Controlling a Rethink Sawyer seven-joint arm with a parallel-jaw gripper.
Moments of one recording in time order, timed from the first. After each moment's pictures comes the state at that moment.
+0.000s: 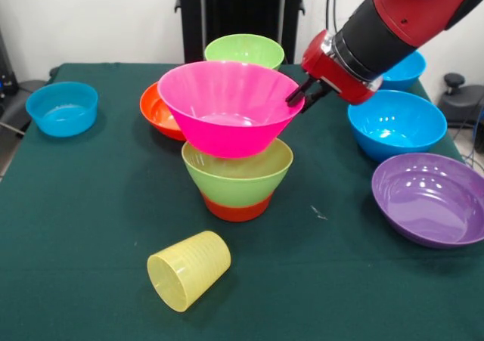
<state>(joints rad) 0.25 -0.34 -0.33 1.19 -0.25 1.04 2.26</state>
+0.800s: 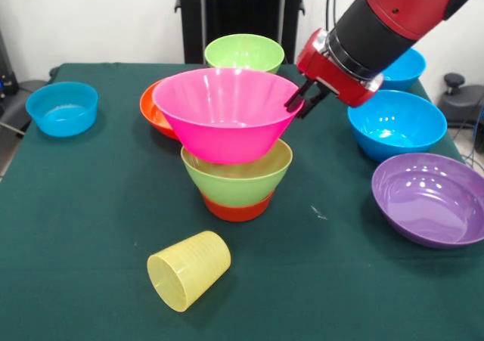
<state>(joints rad) 0.19 -0.37 -0.32 1.16 -0.19 1.04 2.26</state>
